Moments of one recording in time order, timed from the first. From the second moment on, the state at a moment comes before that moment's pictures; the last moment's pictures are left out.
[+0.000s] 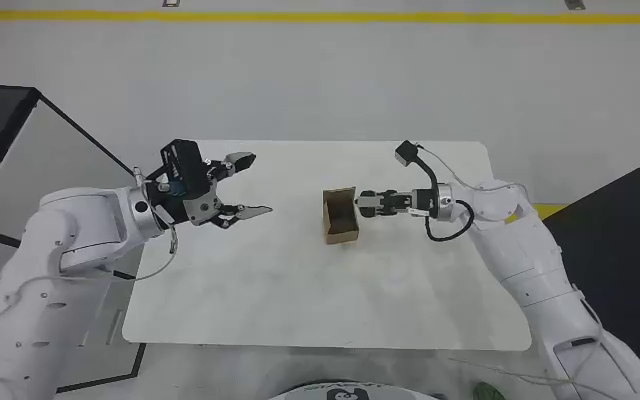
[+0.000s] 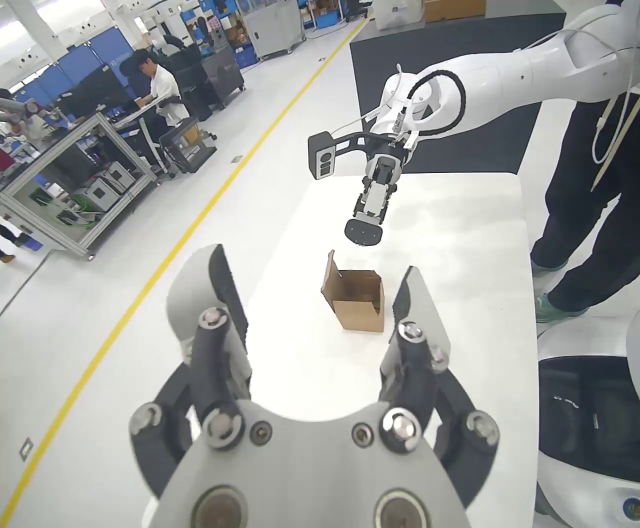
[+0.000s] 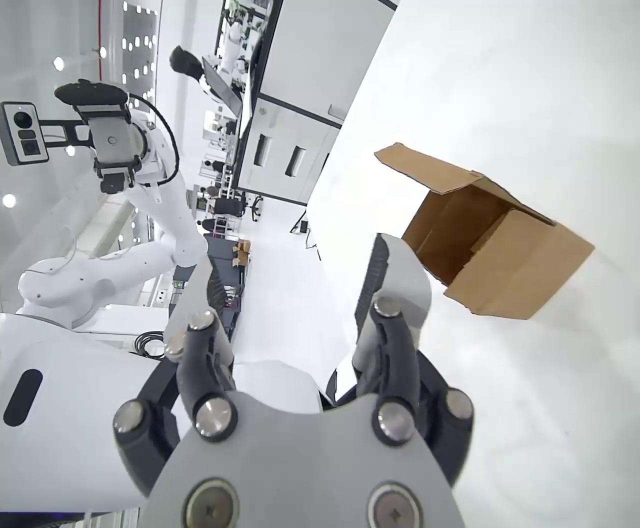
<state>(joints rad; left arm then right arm) 1.39 -0.81 -1.55 -2.04 0.84 -0.91 -0.33 -1.03 -1.09 1.11 -1.30 0.27 -0.36 1.20</state>
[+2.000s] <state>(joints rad) 1.11 -0.90 -1.01 -1.62 0.05 -0.16 -0.91 -1.07 -1.10 1.06 -1.22 0.12 -0.24 0.94</state>
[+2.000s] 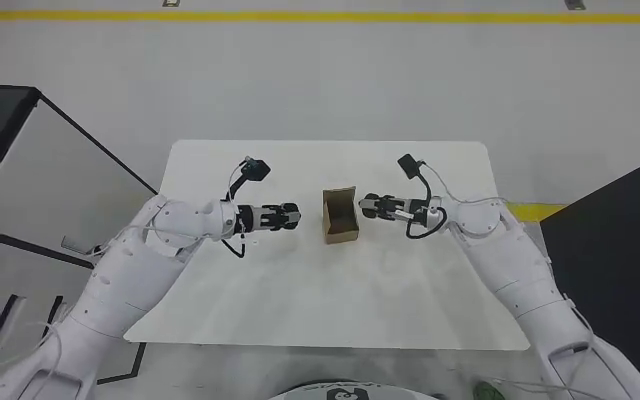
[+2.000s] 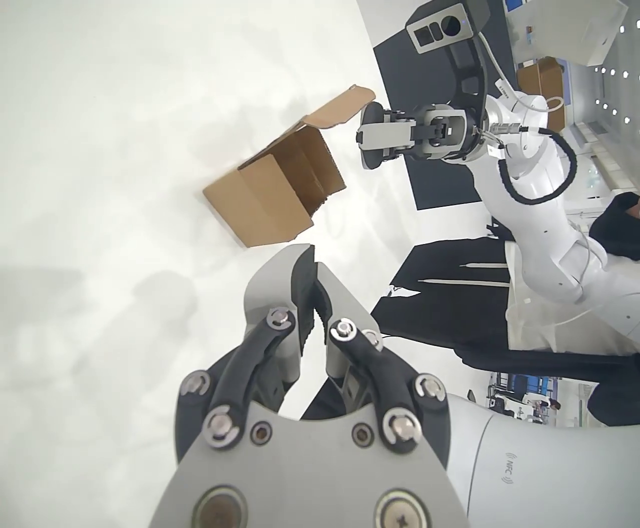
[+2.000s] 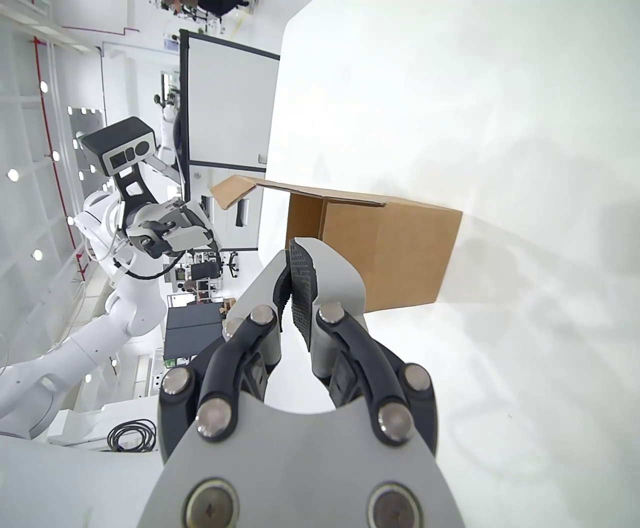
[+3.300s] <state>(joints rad) 0.93 -1.07 -0.74 -1.24 -0.05 -0.28 -0.74 -1.07 -1.14 0.95 -1.20 0.08 -0.13 0.85</state>
